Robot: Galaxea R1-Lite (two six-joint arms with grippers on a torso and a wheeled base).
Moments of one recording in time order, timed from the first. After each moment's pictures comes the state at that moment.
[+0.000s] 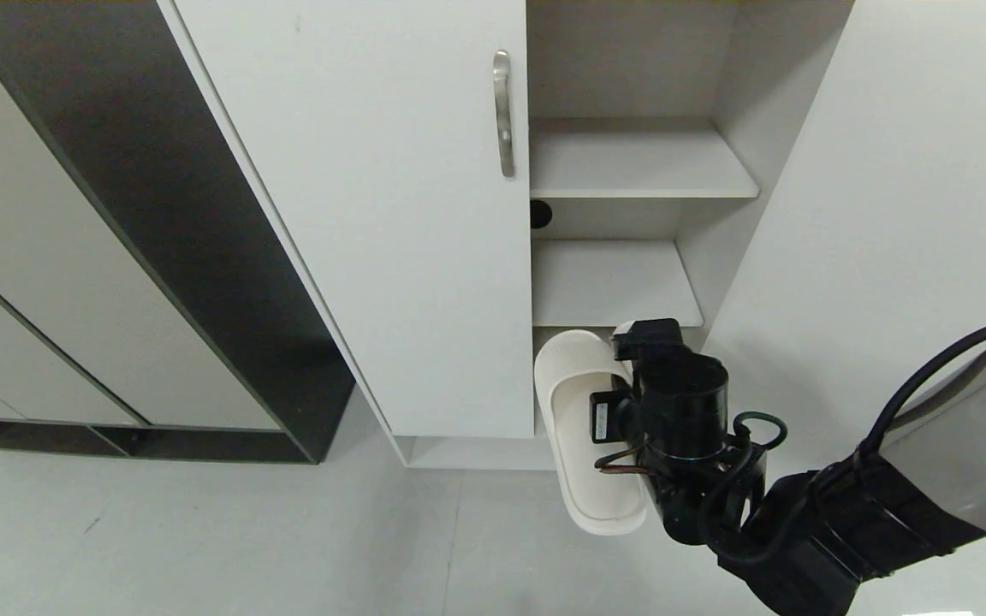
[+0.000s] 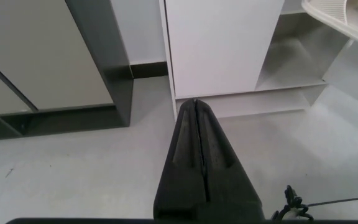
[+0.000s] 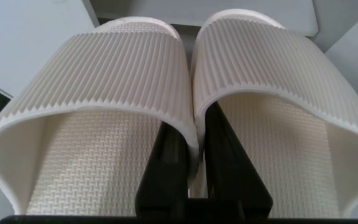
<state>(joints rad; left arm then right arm) 0.00 0.02 0.00 -0.01 -0.06 0.08 0.80 2.05 -0.90 -1.01 -0.71 0.11</state>
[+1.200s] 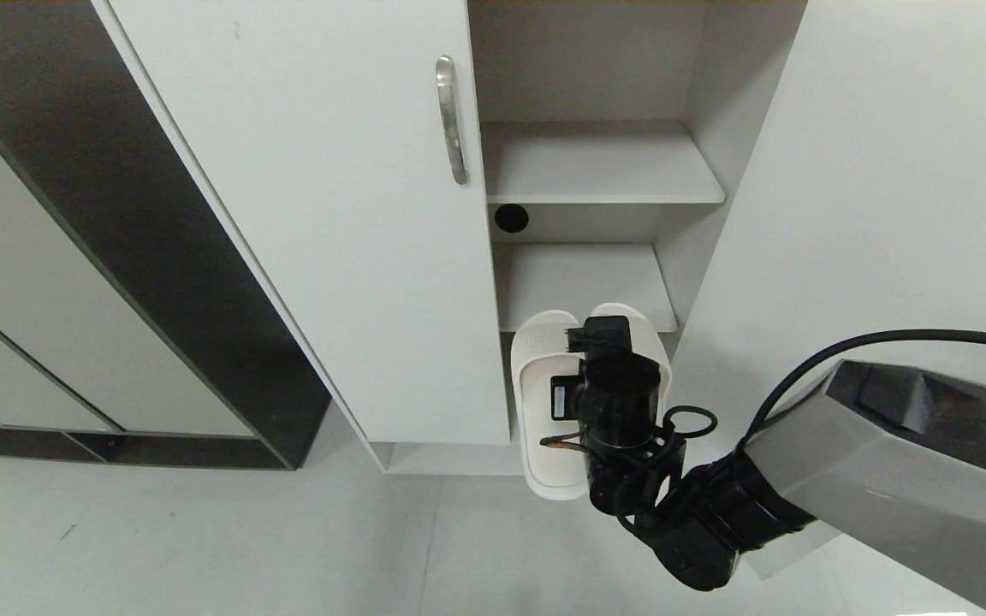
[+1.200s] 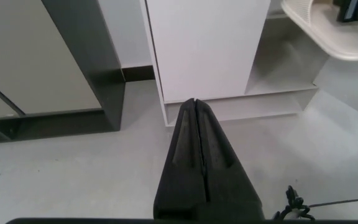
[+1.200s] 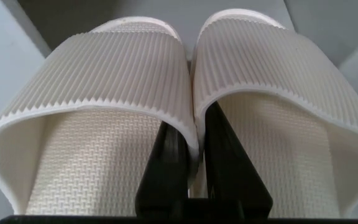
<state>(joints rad) 0.00 0.00 0.00 -0.01 -0.06 0.08 0.80 2.28 -1.15 -1.14 -0.79 0.02</state>
